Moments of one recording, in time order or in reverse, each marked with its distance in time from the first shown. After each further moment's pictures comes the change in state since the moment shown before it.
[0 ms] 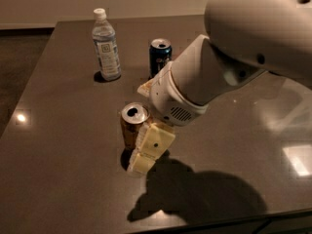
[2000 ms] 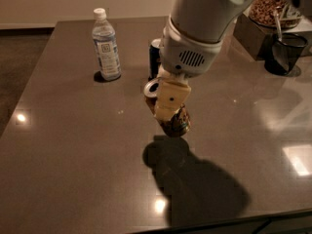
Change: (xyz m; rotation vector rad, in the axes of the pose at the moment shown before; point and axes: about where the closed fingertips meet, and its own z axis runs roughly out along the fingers) arm 0.017 -0.045 -0.062 0.004 0.346 0.013
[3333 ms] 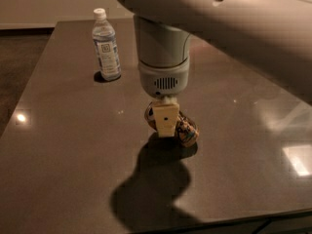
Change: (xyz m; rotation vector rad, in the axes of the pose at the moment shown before) arm 0.016 0.005 0.047 -0.052 0.319 -0.120
